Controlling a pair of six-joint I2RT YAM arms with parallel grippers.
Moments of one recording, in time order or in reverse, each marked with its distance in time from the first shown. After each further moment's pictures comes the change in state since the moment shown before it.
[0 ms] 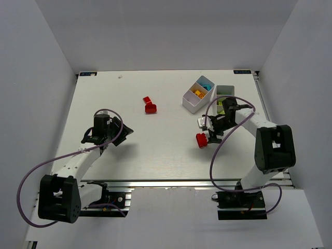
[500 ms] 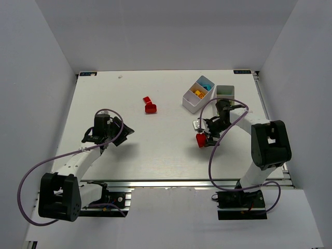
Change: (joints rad) left arm 0.000 0.013 0.000 0.013 0.020 -0.005; right arm 0.058 0.081 0.029 -0.012 0.022 0.022
